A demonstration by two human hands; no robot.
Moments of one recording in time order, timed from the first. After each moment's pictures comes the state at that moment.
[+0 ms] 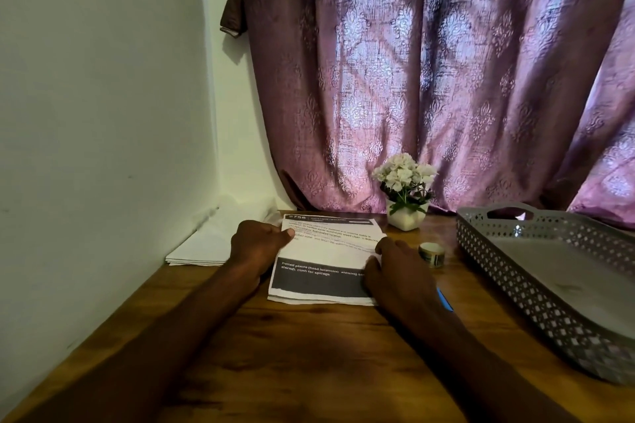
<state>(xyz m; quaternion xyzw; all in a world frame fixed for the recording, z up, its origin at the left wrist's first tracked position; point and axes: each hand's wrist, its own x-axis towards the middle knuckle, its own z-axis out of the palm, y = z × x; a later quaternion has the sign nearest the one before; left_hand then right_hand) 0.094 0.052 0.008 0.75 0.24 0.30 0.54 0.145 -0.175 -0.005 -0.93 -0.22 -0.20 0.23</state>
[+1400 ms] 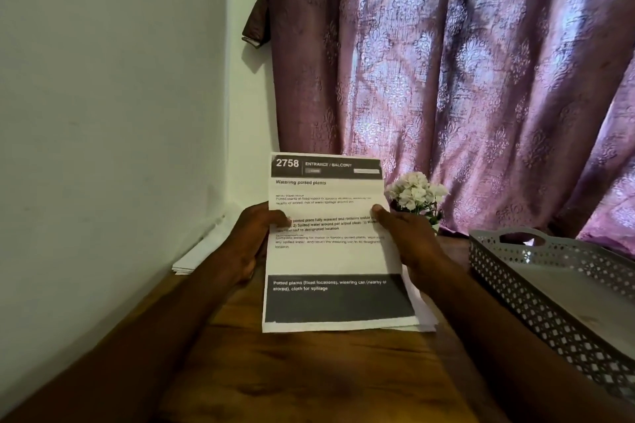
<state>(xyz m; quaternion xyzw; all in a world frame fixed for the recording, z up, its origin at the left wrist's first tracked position) 0.105 0.098 0.030 0.60 0.05 0.21 0.77 0.189 -0.145 0.050 -0.68 -0.14 0.01 0.72</state>
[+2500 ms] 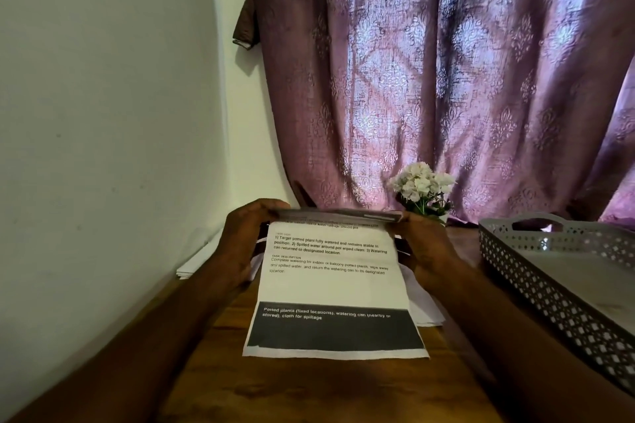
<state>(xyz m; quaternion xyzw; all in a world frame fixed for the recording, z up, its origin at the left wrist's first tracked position) 0.096 0.095 0.030 0.61 0.08 0.28 0.74 0.212 -0.152 0.031 -0.60 -0.11 0.06 0.79</state>
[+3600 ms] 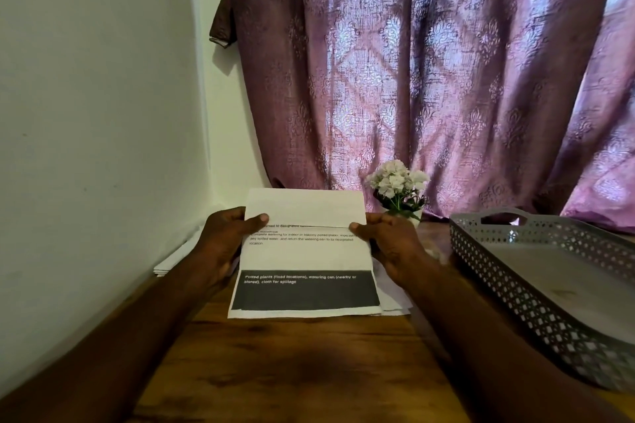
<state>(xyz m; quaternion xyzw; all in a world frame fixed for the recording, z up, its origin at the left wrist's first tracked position) 0.104 0.100 0.019 0.59 0.10 0.26 0.76 0.207 -0.155 0.027 -0.57 -0.13 0.10 0.80</state>
